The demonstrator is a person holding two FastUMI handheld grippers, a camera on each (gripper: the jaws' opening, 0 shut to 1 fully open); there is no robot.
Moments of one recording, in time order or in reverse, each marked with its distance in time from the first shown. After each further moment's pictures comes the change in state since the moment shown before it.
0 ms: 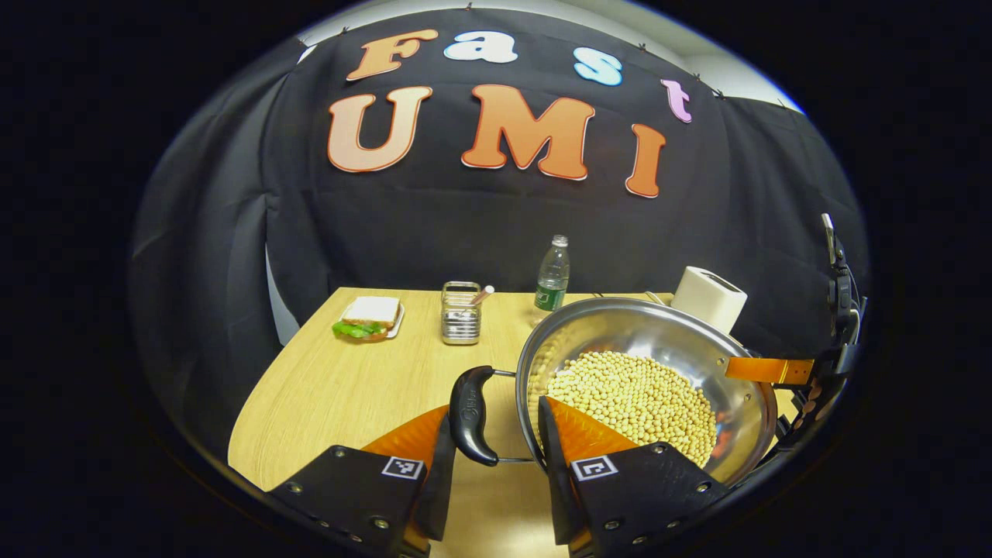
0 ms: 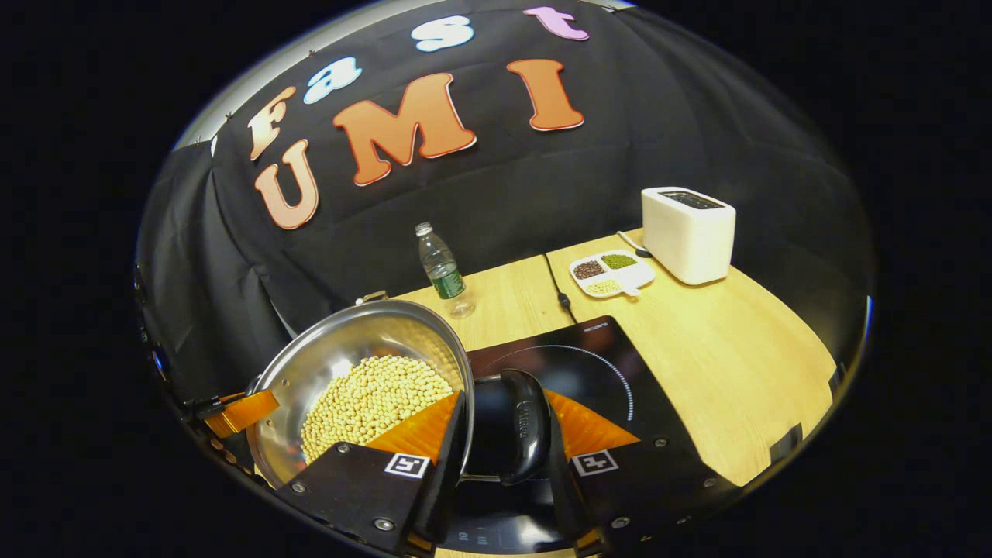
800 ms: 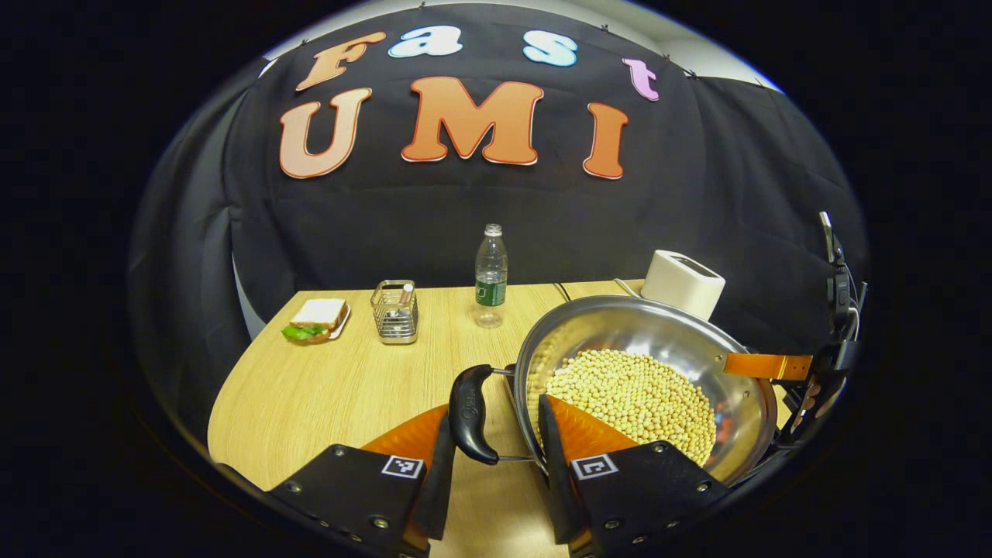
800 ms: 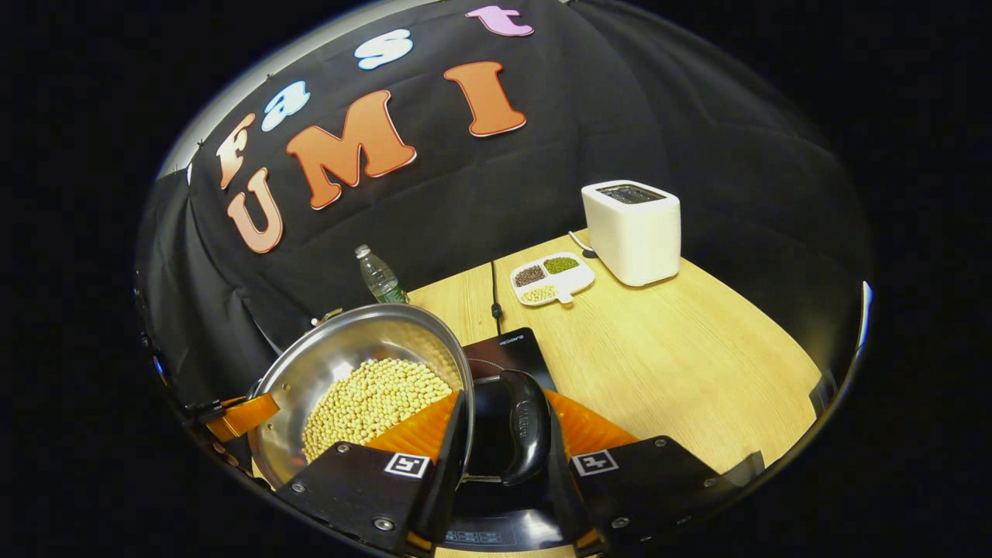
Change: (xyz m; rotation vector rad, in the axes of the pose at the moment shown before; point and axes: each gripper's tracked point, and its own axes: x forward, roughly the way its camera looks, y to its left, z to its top) left arm 0.029 -0.103 -0.009 0.057 0.042 -0.044; right arm -0.002 -0.097 0.010 0.066 0.010 -0.046
